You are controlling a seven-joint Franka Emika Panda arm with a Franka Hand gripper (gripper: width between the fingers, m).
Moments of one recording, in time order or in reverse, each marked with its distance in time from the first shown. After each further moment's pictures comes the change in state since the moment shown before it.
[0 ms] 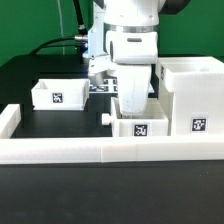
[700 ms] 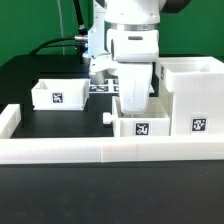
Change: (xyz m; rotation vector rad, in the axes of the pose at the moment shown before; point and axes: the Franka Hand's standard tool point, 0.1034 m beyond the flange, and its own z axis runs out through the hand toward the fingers) arm 0.001 0.000 -0.001 0.022 -0.004 -0.008
